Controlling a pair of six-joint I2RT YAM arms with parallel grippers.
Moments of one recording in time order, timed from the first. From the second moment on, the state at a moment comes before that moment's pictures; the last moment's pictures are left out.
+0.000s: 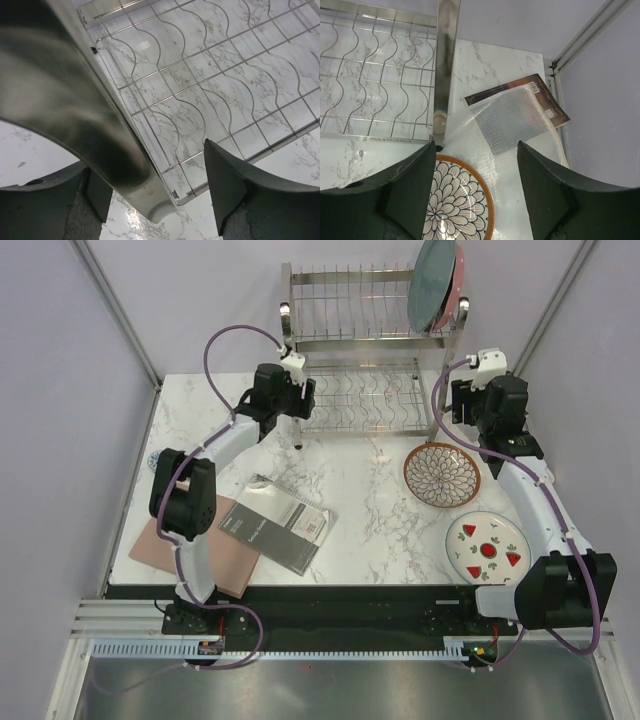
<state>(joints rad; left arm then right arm) -0.36 1.96 1.53 0.01 0.09 0.03 0.03 1.31 1.15 -0.12 0.08 -0.19</state>
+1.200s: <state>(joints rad) -0.59 1.44 0.90 0.01 0.35 -0.23 -0.29 1.91 1.38 -0.62 -0.31 -0.30</state>
